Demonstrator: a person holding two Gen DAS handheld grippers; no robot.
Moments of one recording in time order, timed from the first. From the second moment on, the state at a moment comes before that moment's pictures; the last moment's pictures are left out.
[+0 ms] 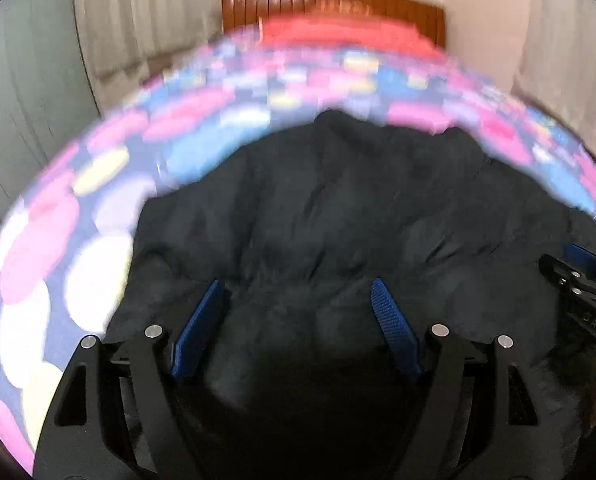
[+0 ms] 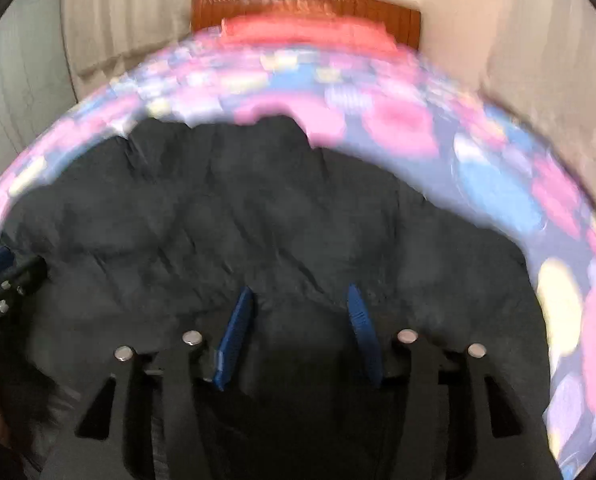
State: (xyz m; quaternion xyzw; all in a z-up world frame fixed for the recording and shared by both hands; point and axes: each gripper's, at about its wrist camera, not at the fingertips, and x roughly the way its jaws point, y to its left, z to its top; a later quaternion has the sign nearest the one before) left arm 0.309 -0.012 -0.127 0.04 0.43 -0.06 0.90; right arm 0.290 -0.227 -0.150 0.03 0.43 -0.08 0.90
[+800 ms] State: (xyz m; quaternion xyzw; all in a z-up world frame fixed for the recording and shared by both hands) left arm 0.076 0.156 -0.106 -0.07 0.48 0.00 0.88; right arm -0.017 -0.376 -0.156 0.19 0.46 -0.15 0.86
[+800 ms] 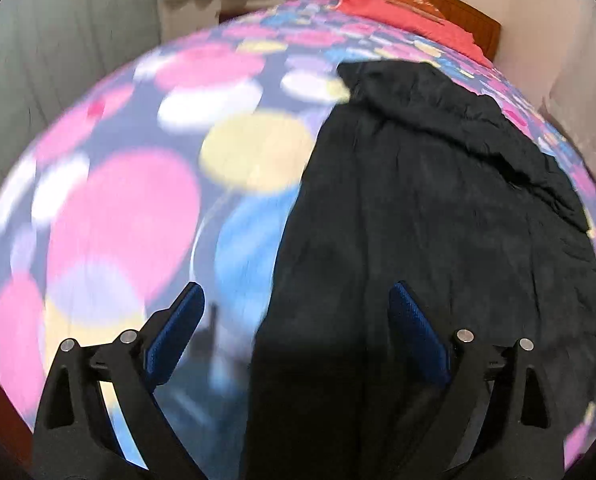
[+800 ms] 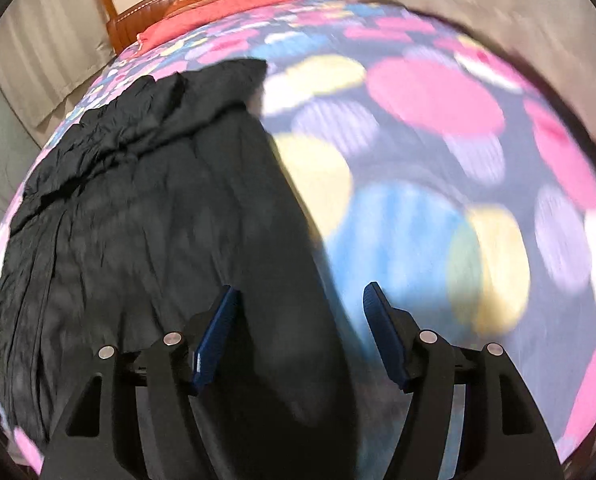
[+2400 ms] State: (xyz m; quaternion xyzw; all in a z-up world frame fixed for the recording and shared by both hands) left arm 0.016 0.140 -0.132 -0.11 0.46 -0.04 0.88; right arm -0.079 -0.351 -0.173 0.27 0.43 -0.09 0.86
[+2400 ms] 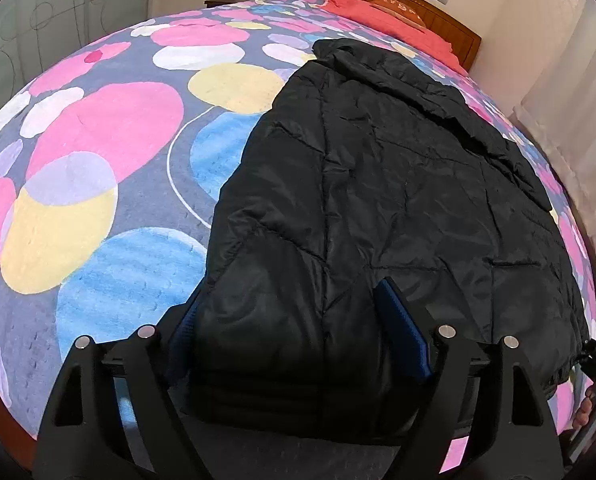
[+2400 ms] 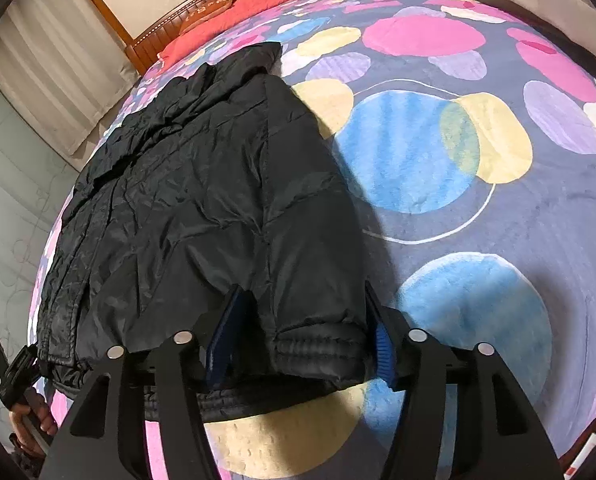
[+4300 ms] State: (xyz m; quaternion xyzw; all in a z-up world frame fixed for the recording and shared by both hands) left arm 0.200 0.135 0.041 -0.21 0.35 -0.13 0.90; right arm 0.104 -0.407 -0.023 0.43 0.24 0.11 0.87
